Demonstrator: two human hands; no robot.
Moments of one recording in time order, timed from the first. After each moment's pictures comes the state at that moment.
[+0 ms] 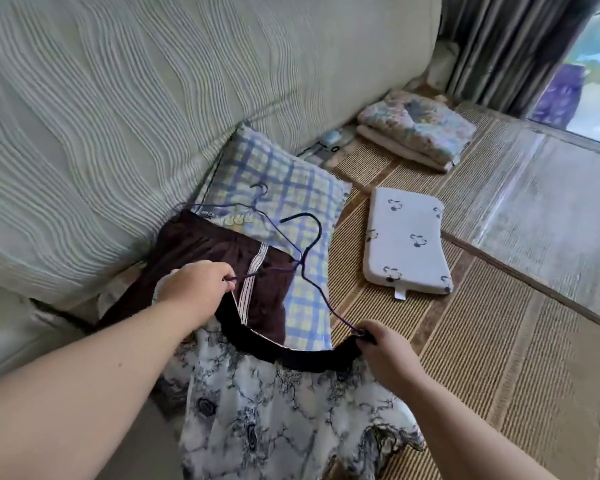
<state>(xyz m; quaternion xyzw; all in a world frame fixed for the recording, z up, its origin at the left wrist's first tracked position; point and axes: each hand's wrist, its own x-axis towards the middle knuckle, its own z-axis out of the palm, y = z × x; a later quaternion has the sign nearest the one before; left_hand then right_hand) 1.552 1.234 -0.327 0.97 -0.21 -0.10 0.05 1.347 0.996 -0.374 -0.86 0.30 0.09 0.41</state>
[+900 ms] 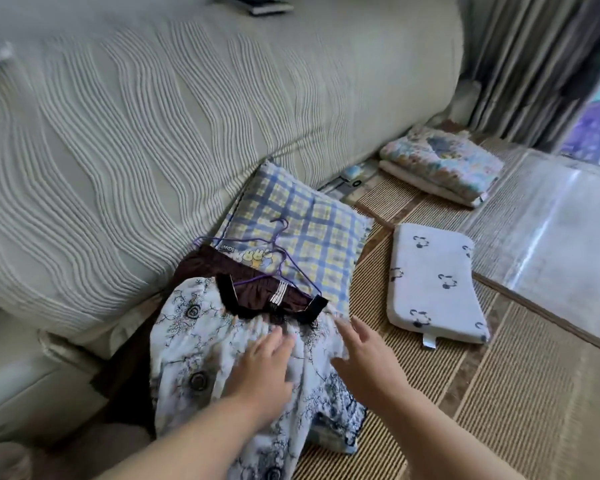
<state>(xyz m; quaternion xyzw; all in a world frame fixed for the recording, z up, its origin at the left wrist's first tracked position) 1.492 1.196 -0.383 0.95 -0.23 -0.20 0.09 1.437 1.013 -0.399 -0.96 0.15 0.07 0.25</state>
